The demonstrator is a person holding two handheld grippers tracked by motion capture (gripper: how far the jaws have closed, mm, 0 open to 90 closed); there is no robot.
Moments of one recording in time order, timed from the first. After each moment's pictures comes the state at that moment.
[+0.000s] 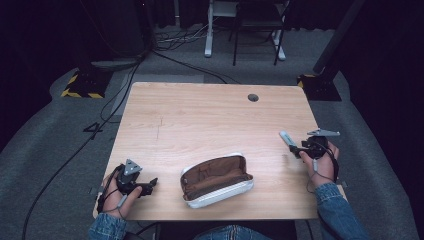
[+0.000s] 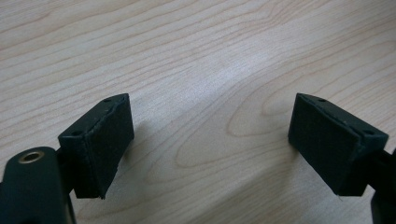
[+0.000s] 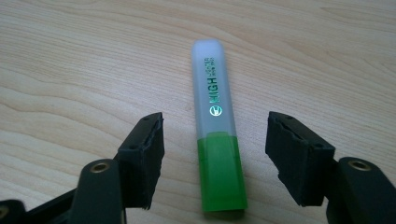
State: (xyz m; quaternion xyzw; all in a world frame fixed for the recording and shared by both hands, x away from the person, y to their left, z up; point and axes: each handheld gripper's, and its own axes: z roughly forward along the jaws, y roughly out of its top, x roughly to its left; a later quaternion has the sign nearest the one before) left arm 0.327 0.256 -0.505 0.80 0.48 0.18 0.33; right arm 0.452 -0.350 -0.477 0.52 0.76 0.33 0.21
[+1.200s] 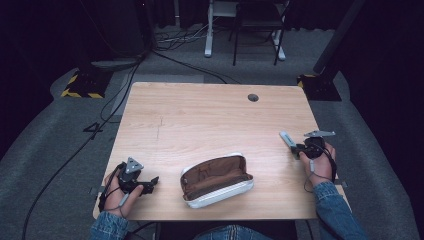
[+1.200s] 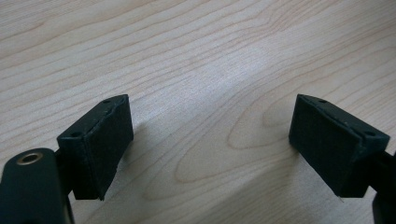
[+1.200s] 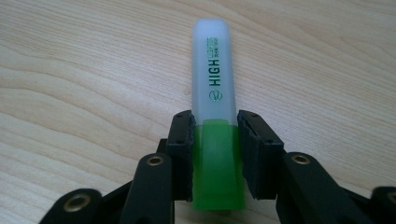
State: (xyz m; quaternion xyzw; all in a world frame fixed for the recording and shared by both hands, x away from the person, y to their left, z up) left arm 0.333 0.254 -0.505 0.80 0.47 0.18 0.33; right arm 0.454 -0.348 -0.484 0.51 0.78 0.30 0.20
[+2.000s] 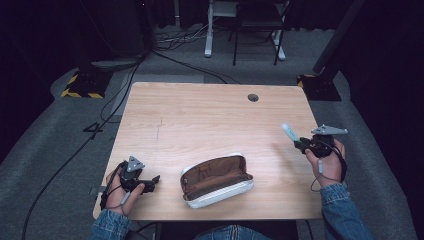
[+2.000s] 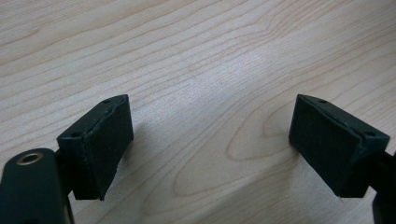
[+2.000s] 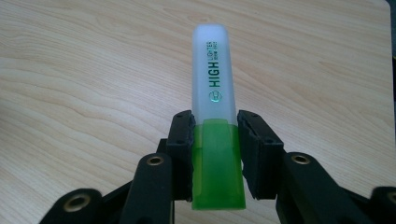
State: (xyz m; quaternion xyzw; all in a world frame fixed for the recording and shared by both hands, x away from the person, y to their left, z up) left arm 0.337 0.252 -0.505 0.80 0.47 0.18 0.33; right arm 0.430 -0.342 -0.432 0.46 0.78 0.35 0.23
